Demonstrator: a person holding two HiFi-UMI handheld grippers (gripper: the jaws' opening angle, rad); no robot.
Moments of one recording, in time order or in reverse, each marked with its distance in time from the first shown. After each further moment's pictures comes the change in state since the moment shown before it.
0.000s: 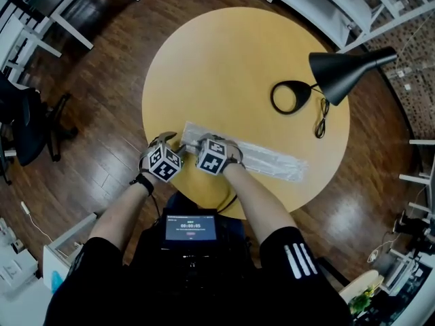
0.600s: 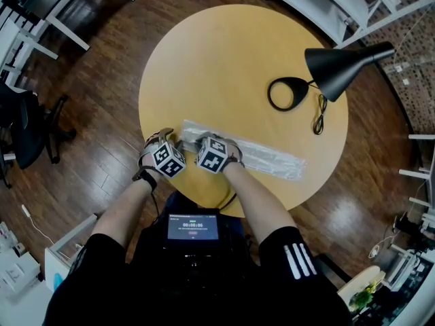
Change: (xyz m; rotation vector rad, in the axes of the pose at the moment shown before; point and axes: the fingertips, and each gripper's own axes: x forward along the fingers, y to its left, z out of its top) left arm 0.022 0.013 -0.012 0.134 0.118 0.112; right arm -0.004 -0.003 -0.001 0.068 -0.044 -0.008
